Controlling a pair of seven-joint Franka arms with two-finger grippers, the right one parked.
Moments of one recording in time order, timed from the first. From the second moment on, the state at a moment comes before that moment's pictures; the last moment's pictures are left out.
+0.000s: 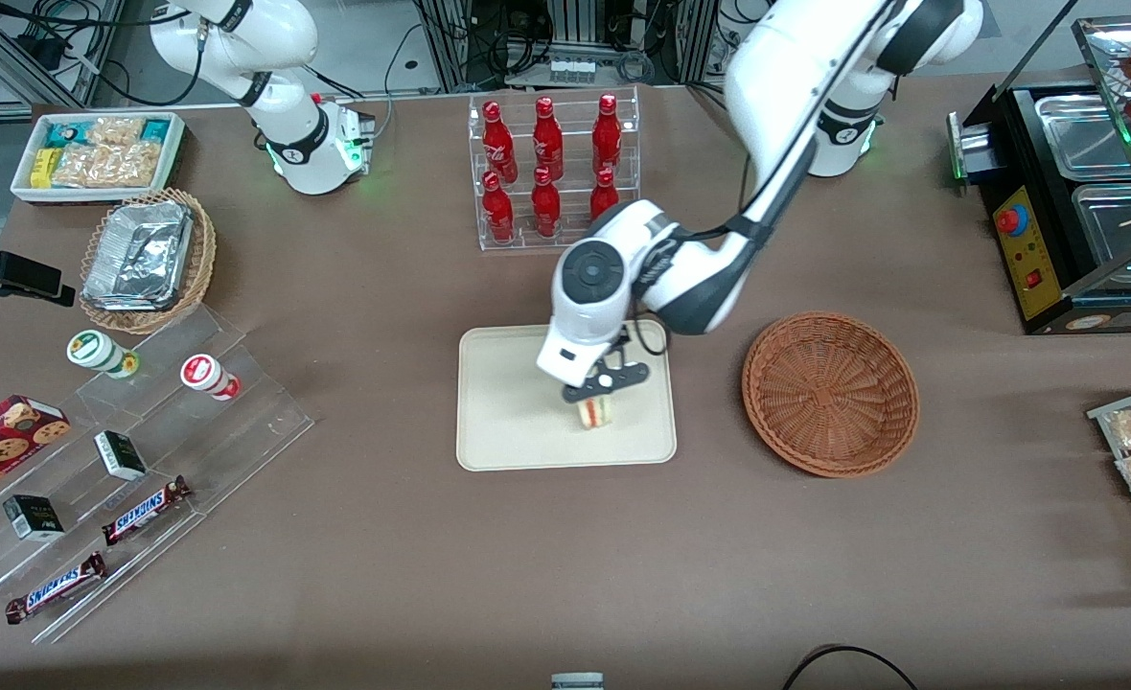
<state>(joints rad) -0.63 0.70 -0.19 -1.42 0.03 2.08 -1.09</state>
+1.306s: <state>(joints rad) -0.67 0.84 -0.19 -1.30 0.10 2.12 -1.18</state>
